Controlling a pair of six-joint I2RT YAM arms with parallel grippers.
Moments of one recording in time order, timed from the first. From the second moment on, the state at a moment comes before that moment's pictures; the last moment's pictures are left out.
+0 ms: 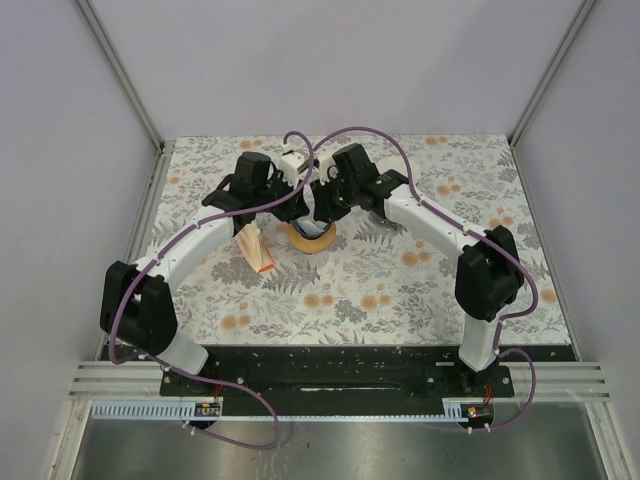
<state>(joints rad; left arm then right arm) -0.42 1.53 1.22 -0.32 0.42 0.09 0.66 1.87 1.62 -0.50 -0.30 0.06</state>
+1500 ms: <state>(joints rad) -0.36 1.42 1.32 -0.53 0.50 0.10 0.66 1.82 1.69 -0.55 -0.27 0.00</state>
